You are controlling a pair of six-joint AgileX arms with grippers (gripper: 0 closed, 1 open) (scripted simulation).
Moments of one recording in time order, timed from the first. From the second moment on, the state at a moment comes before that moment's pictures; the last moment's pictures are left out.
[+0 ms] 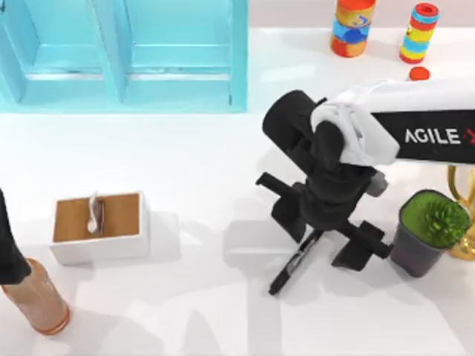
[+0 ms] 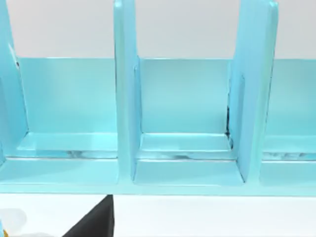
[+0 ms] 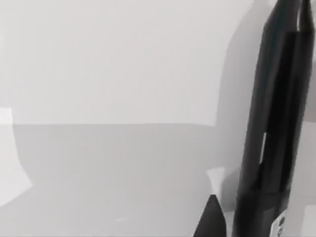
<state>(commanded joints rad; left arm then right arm) 0.00 0.00 0.00 0.00 0.00 0.00 0.65 2.15 1.35 -0.71 -0.01 1.32</state>
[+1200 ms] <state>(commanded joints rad) 0.00 0.00 0.00 0.00 0.00 0.00 0.66 2.01 1.59 -0.88 -0.07 1.25</state>
